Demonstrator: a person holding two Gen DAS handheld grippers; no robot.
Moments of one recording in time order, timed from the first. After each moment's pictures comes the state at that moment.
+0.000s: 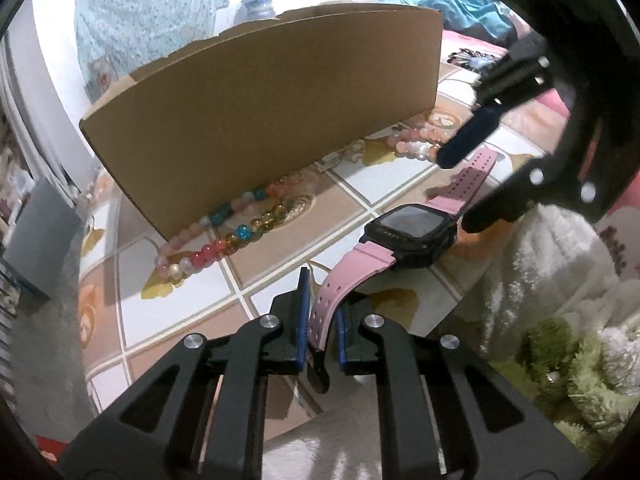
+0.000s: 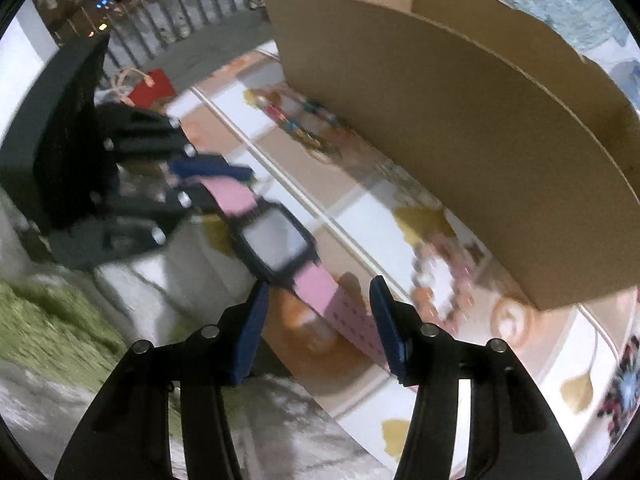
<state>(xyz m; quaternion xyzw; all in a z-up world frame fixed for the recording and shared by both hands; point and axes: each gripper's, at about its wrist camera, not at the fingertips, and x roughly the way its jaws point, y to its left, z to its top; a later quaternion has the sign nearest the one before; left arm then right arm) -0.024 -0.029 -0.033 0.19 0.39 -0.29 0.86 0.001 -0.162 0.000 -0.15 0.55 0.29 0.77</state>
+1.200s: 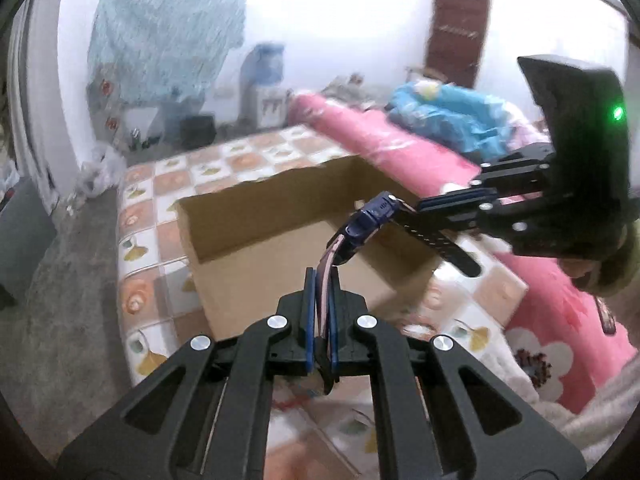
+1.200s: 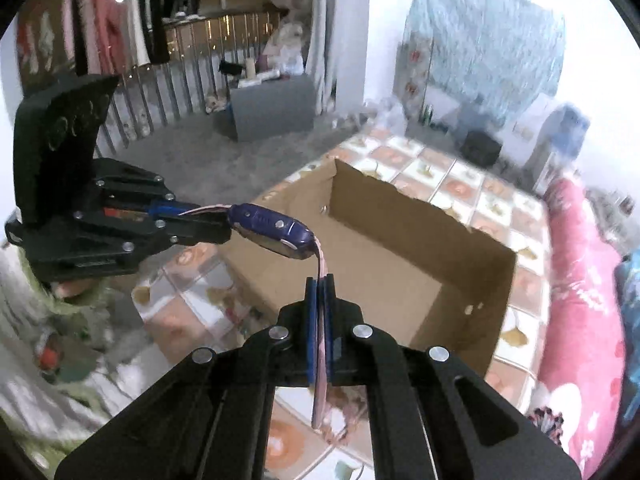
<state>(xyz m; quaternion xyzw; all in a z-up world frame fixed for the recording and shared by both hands) 0.092 0.002 0.129 0.07 0.36 -0.33 0.87 0.081 -0.169 0.154 -0.08 0.41 0.23 0.88</state>
